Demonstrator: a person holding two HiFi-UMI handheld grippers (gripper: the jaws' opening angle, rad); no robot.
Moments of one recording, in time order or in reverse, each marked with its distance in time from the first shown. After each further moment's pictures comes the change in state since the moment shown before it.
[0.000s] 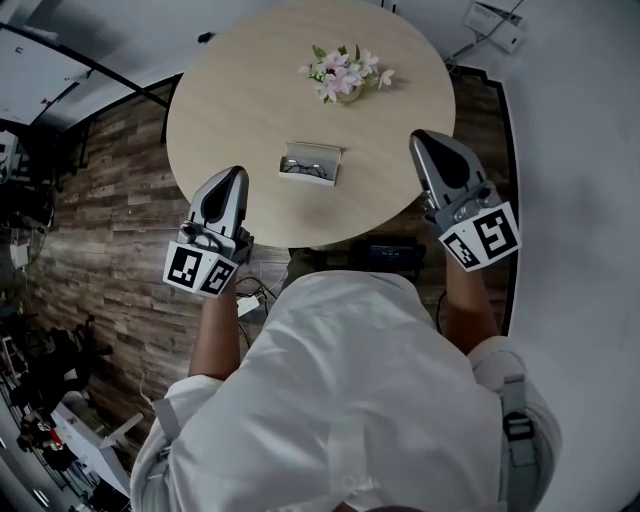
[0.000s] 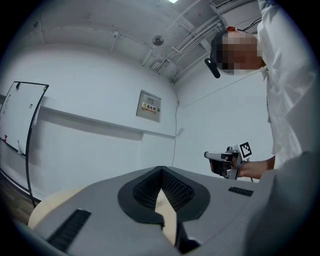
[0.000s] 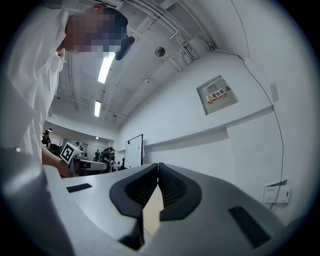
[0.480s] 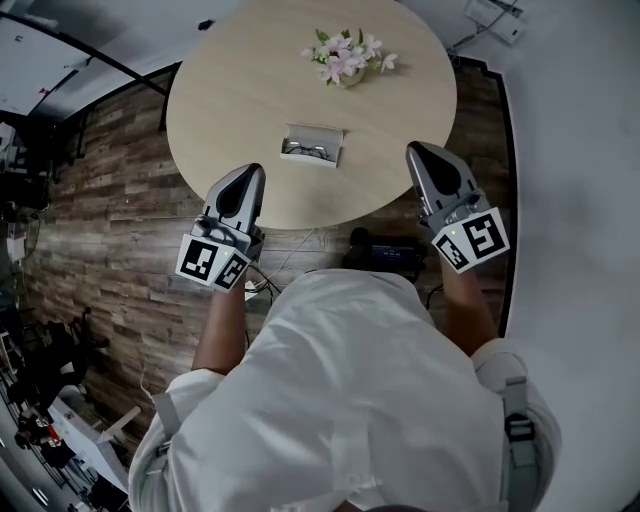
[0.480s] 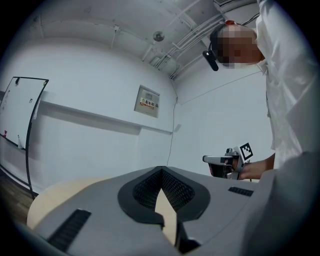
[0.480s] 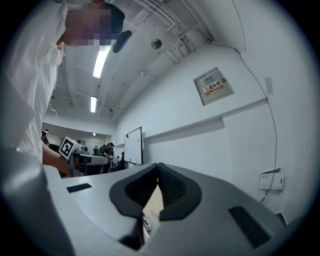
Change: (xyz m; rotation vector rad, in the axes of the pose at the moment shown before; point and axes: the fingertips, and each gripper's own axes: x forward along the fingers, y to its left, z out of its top) left arm -0.025 -0.025 -0.029 -0.029 0.051 -0.024; right arm -0.028 0.037 -0.045 0.043 0.087 -0.032
